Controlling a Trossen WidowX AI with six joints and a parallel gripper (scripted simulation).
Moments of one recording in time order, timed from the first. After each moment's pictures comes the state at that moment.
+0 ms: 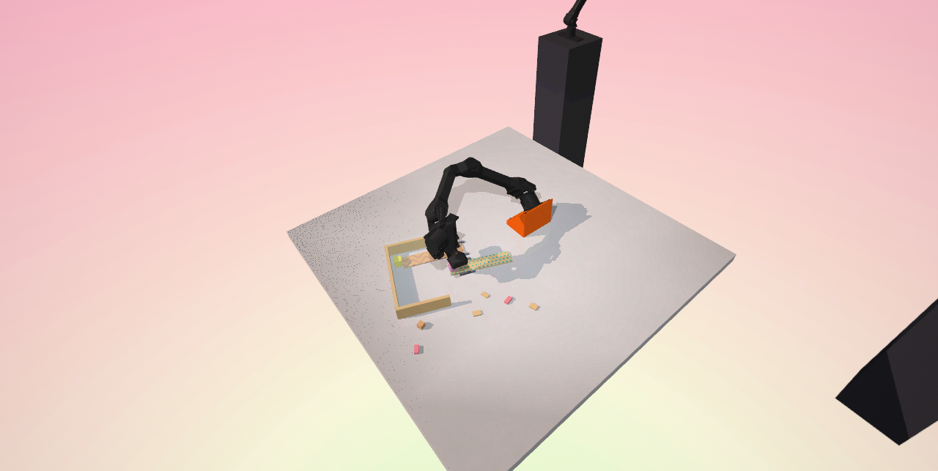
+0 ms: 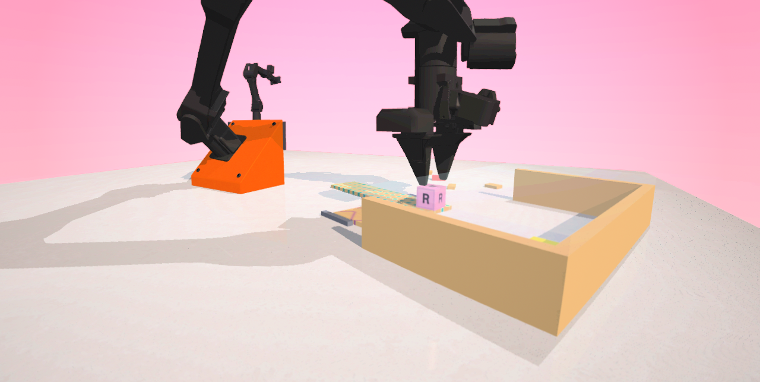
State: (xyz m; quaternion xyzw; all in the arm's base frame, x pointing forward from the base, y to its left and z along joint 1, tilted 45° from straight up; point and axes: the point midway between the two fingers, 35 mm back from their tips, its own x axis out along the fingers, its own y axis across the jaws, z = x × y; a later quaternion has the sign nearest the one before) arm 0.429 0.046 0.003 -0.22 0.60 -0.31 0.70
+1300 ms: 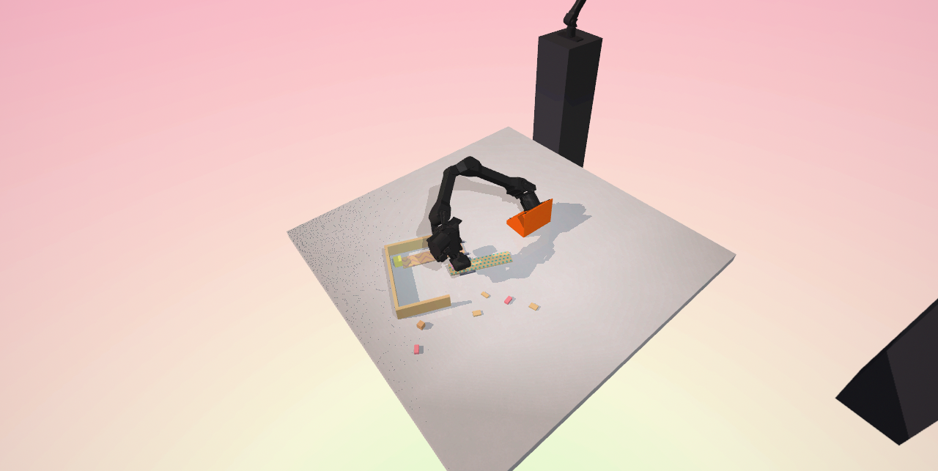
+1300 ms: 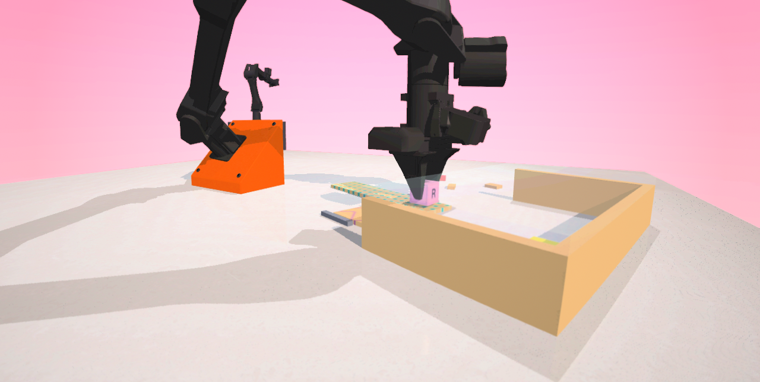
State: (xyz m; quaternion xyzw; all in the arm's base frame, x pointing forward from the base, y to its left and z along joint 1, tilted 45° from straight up) arm 0.418 0.029 -0.013 -0.22 0.61 -0.31 0.70
